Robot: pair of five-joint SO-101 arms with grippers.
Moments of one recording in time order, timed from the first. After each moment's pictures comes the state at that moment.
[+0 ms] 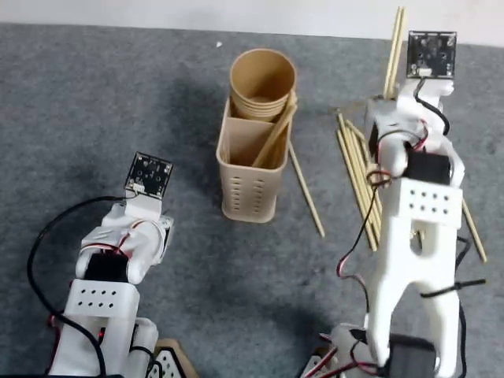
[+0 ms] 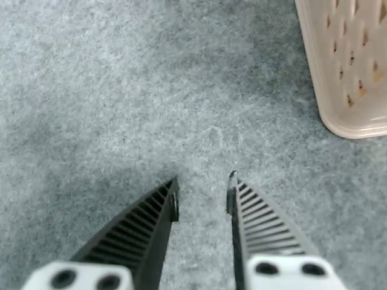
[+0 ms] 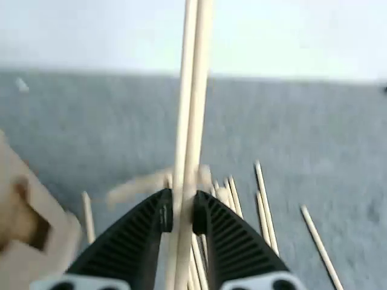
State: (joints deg) left arm -3.7 -59.9 75.1 43.5 -8.5; right arm 1.1 -22.1 16.2 41.2 8.1
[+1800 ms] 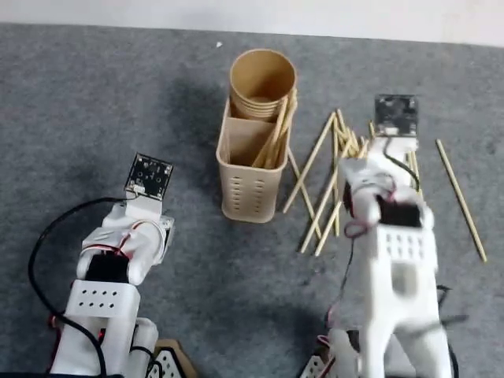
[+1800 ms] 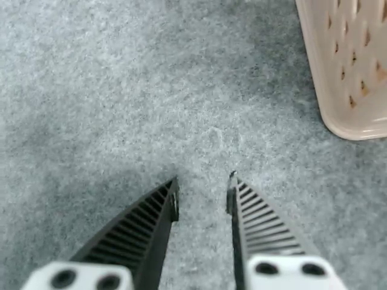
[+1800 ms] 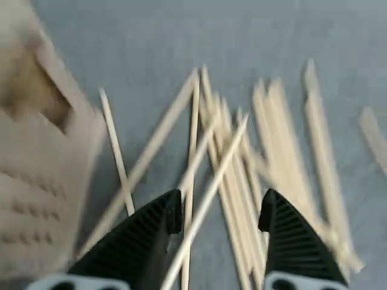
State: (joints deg) left arm -3.6 -59.9 76.3 41.7 -8.5; right arm -2.2 -31.1 43.7 41.5 6.4
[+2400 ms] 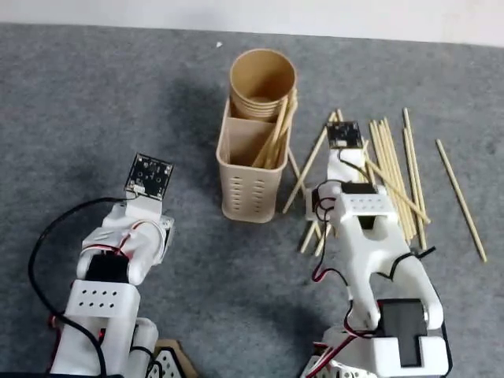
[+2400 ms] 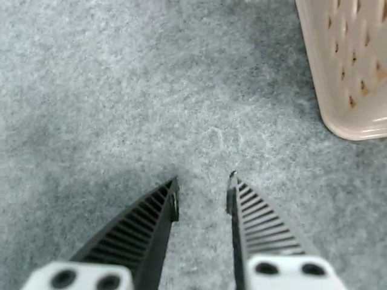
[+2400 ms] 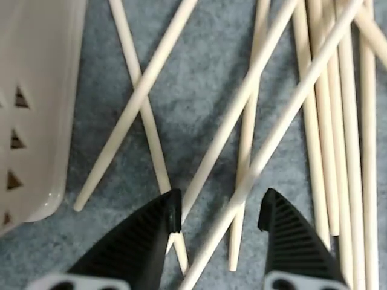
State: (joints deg) left arm -3.6 -59.9 76.3 41.7 -8.5; right arm -9.2 -7.6 42.6 40.6 2.6
